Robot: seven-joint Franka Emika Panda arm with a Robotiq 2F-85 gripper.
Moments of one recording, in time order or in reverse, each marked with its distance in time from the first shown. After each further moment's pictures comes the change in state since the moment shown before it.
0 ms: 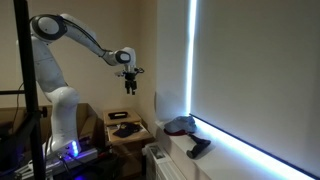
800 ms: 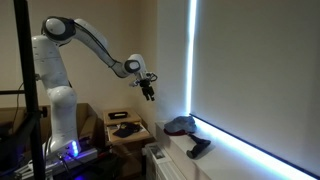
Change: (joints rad) arm -0.143 0.164 -0.108 -0.033 -0.266 0.465 0.094
